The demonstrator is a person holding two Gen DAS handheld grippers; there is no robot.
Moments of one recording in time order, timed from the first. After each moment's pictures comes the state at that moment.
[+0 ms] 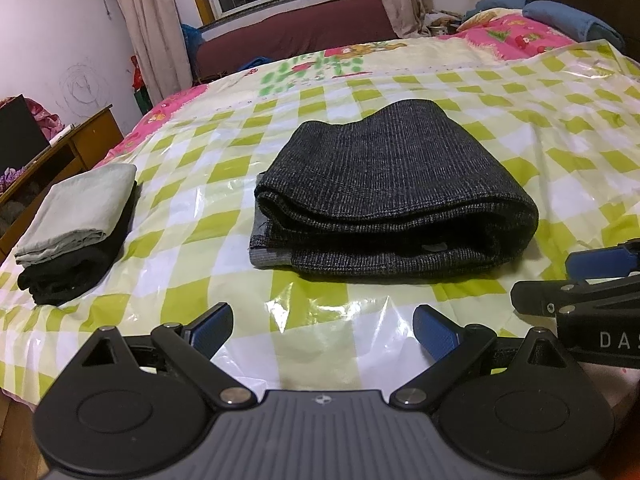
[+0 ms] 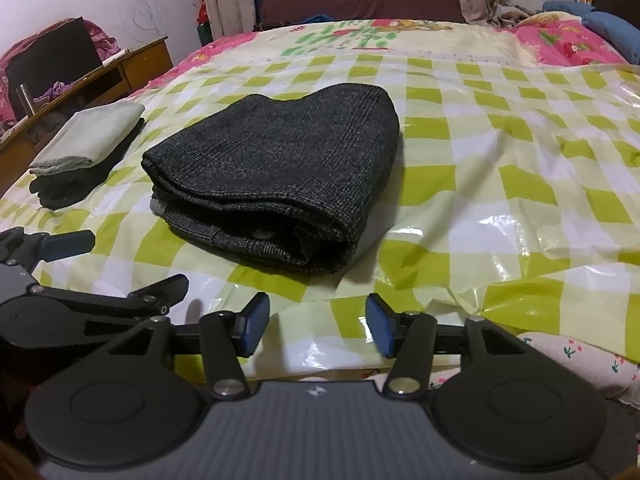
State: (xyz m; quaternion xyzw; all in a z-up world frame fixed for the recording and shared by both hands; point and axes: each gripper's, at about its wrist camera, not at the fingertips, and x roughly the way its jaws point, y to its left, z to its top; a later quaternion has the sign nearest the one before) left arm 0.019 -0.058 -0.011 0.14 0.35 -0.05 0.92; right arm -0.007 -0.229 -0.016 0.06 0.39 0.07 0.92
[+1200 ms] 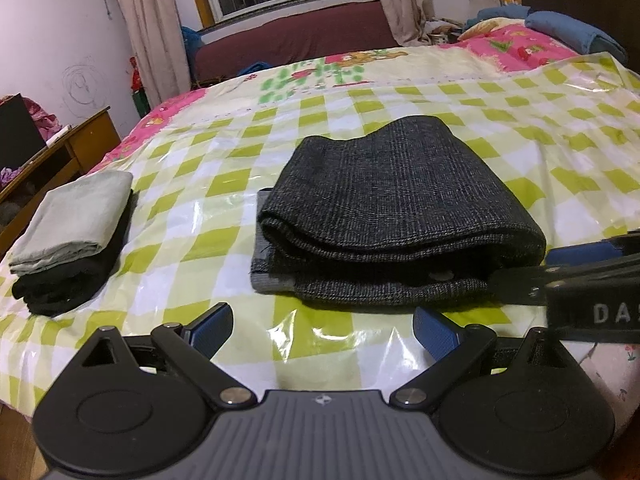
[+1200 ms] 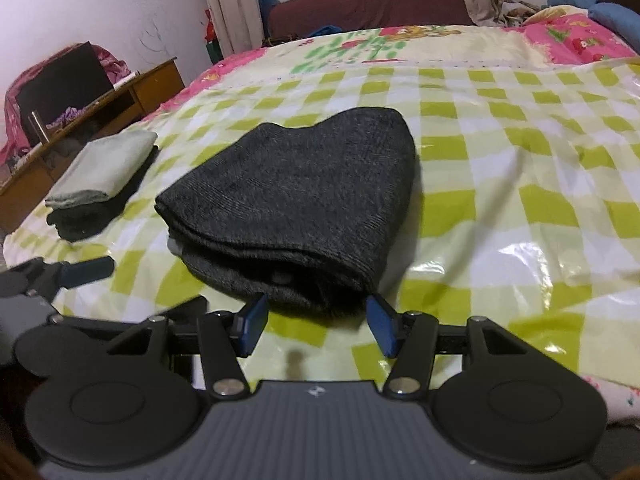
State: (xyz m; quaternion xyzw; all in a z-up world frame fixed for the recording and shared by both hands) left arm 0.034 -0.058 -0.004 0.13 0.35 -0.05 0.93; right arm 0.015 -0.229 -0.004 0.10 0.38 0.09 0.92
